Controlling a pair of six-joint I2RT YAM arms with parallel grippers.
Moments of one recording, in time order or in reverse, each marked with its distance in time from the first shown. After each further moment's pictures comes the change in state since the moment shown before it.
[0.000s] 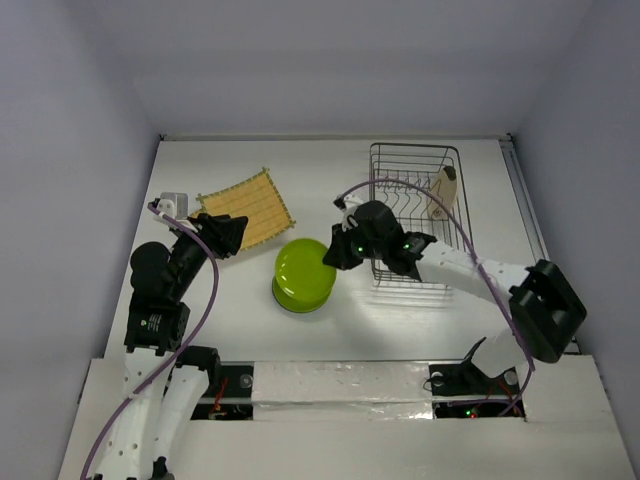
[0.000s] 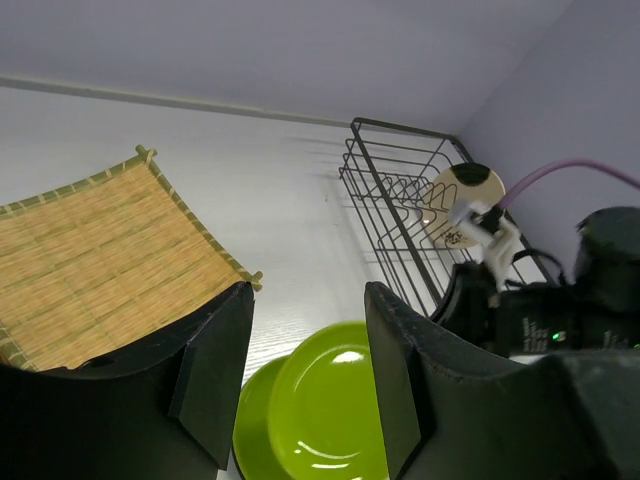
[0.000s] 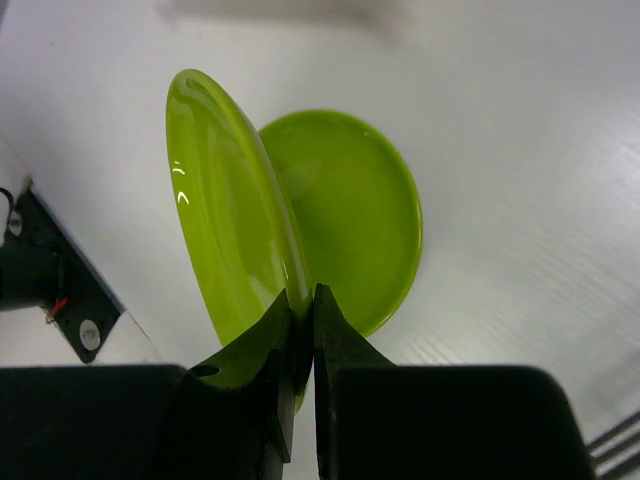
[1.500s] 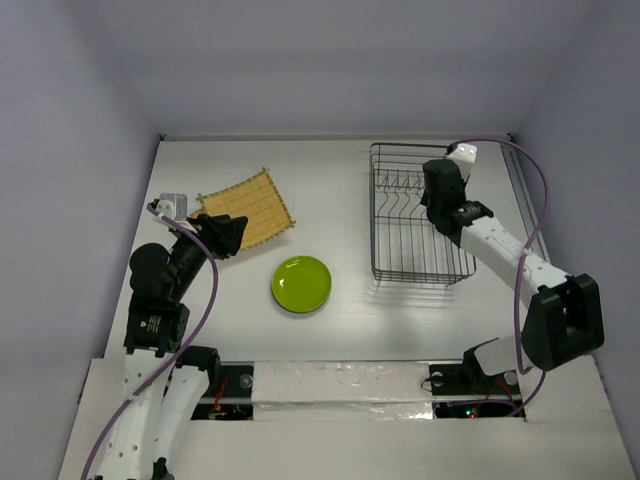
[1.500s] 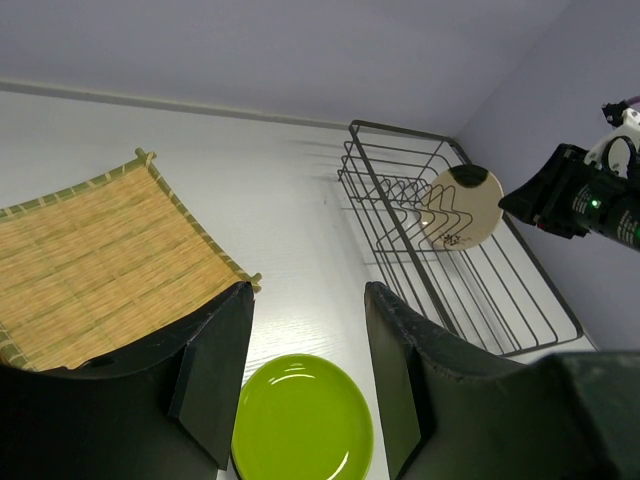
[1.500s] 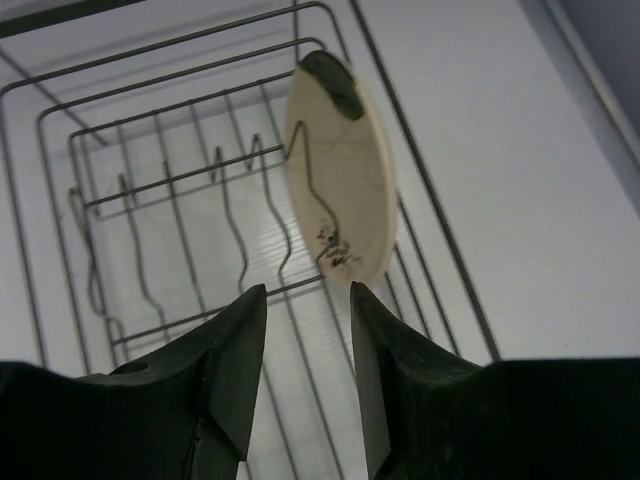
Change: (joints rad) left arm 0.000 -0.008 0.000 0.000 0.000 0.000; right arm -0.377 -0.069 0.071 -0.135 0.837 -0.018
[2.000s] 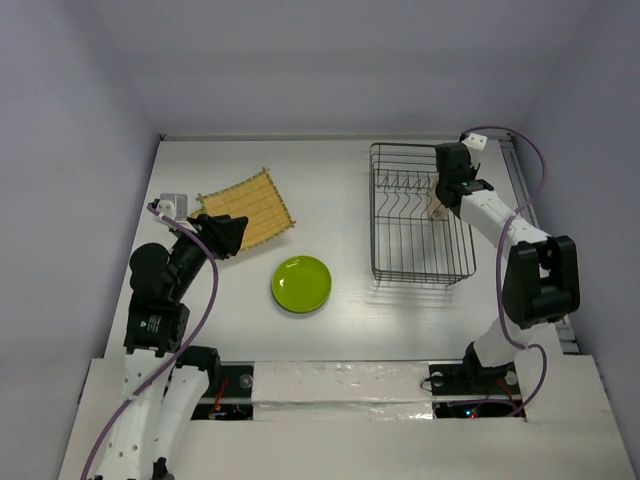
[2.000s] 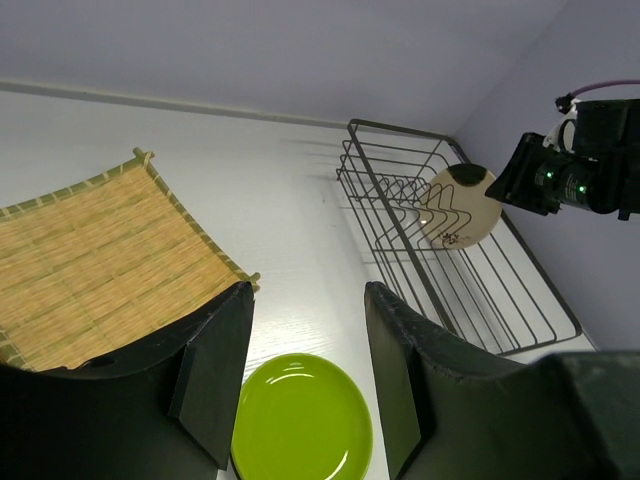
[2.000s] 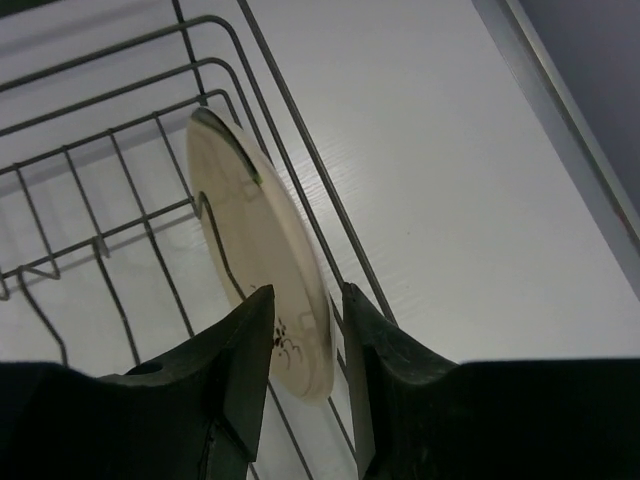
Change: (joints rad) left arm 0.000 0.000 0.000 0.000 0.004 0.000; right arm -0.195 0.251 0.177 -0.022 -0.010 -0.058
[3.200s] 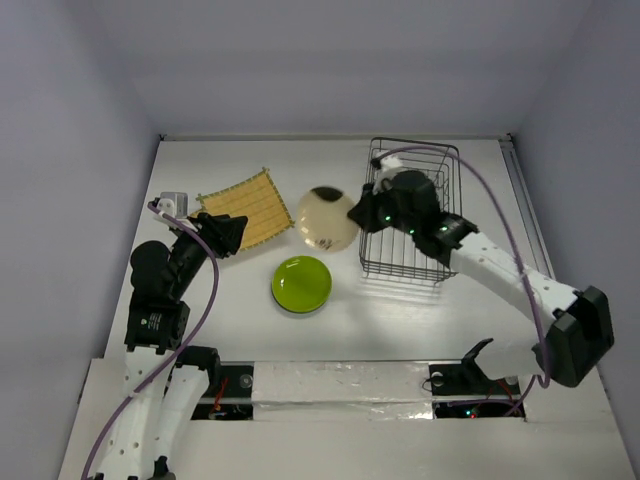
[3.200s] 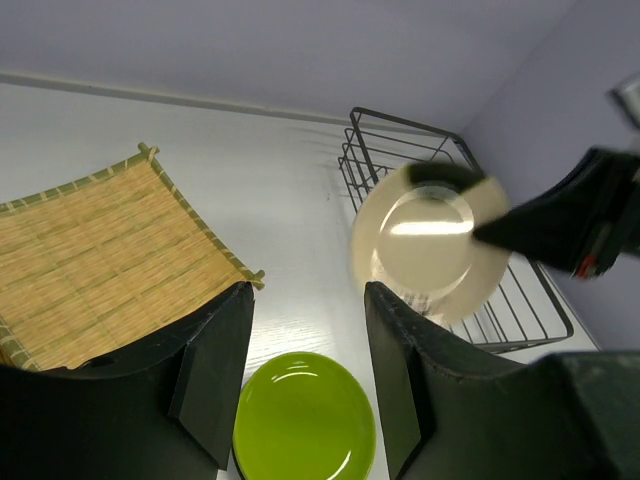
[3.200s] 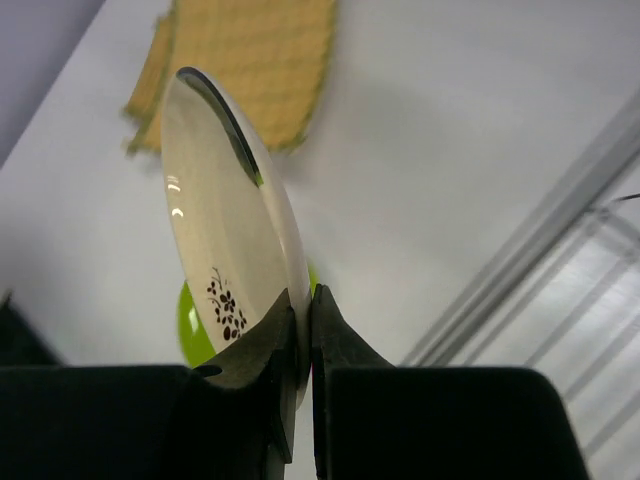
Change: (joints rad) left arm 0.007 0.015 0.000 0.000 0.004 0.000; right arm 0.401 -0.353 -0.119 0.069 -0.653 -0.029
